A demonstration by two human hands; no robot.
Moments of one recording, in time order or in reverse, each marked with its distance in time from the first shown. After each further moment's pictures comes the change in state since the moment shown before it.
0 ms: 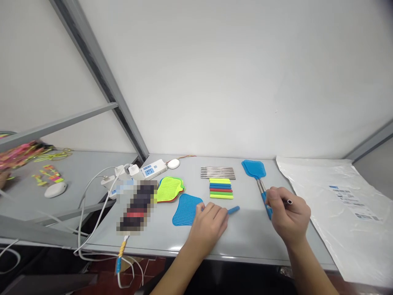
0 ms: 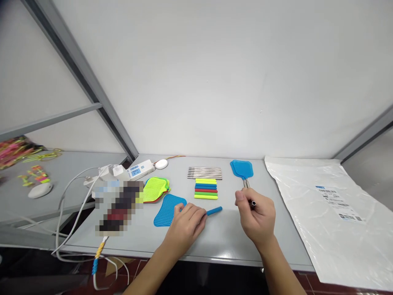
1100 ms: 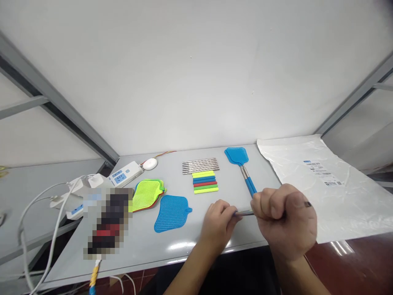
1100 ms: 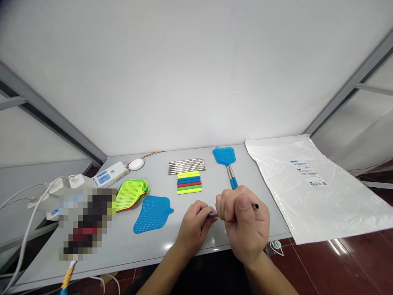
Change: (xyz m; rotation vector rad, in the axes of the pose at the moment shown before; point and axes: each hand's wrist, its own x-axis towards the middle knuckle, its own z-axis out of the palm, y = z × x) left_hand 0.019 0.037 0.046 -0.517 -0.075 -0.079; right_hand 0.001 -0.048 0.004 0.744 0.149 0.271
